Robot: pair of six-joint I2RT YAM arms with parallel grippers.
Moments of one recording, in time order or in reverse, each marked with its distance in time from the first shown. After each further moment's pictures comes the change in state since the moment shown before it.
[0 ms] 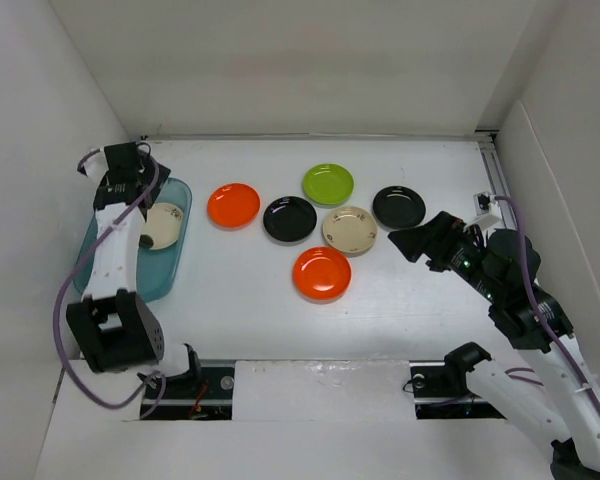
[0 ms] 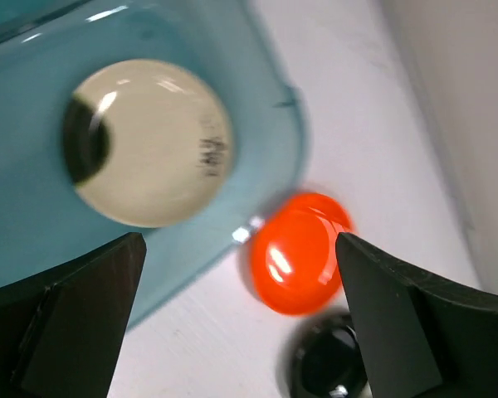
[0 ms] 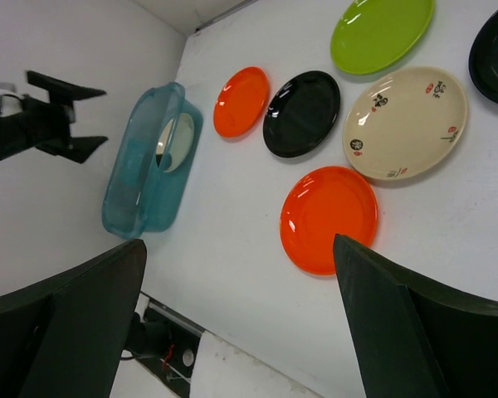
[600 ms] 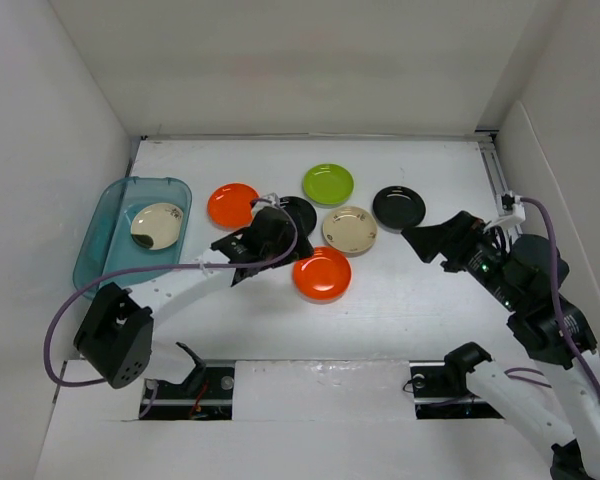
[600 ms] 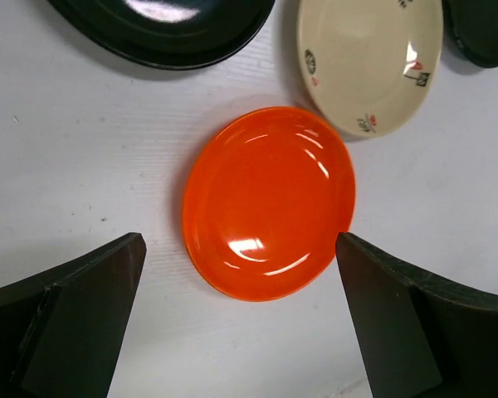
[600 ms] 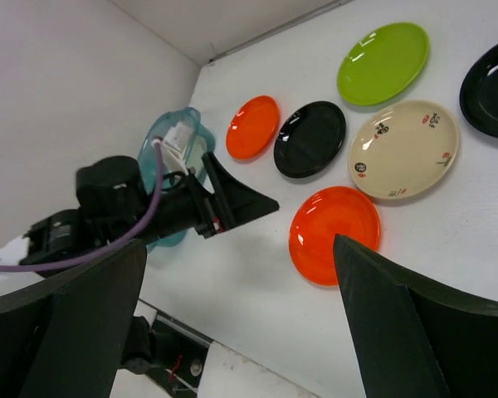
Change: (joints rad) left arm -0.902 -0.095 -0.399 0.310 0.116 0.014; right arm 0.000 -0.030 0.113 -0.083 0.040 -0.018
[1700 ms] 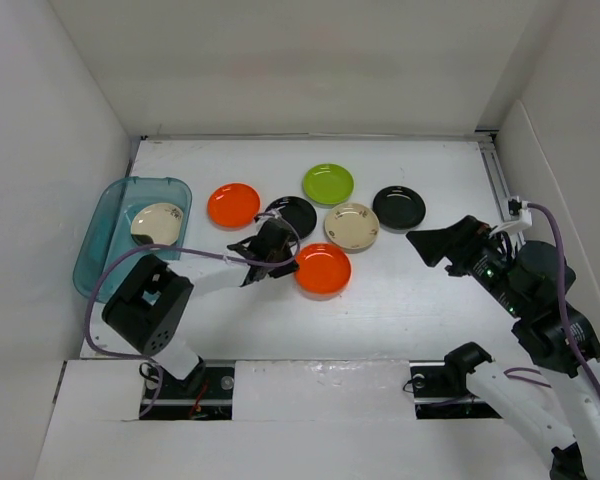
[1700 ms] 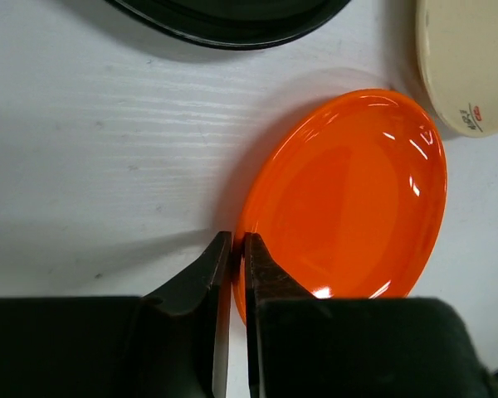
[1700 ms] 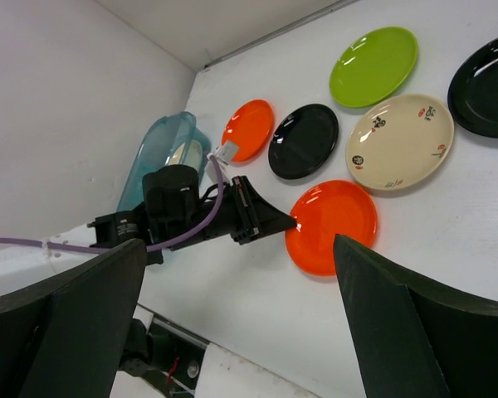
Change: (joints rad) left arm 0.039 0.229 -0.146 0.286 0.088 -0.033; right arm 0.000 -0.040 0.006 -0.034 0.024 -0.003
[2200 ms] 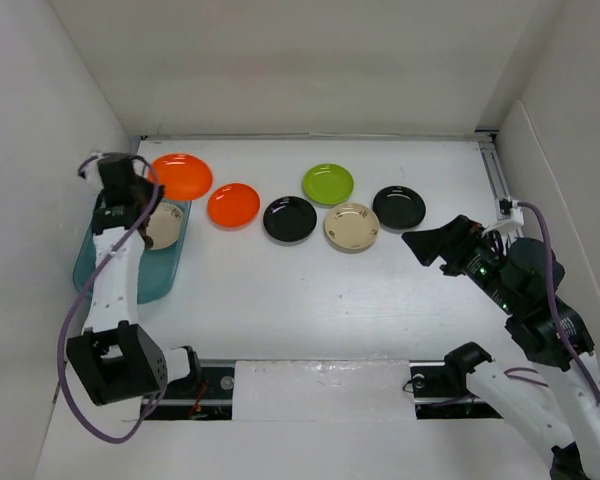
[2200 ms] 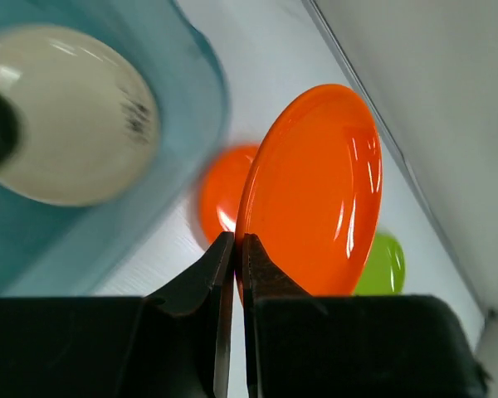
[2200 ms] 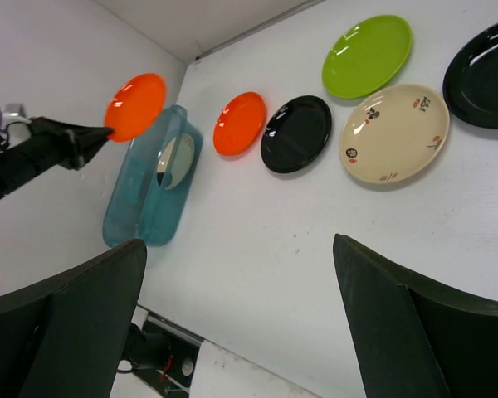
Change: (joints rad) left arm 0.760 -0.336 0.383 -0.431 -0.029 0.069; right arm 0.000 0.007 -0.029 0.013 0.000 0.000
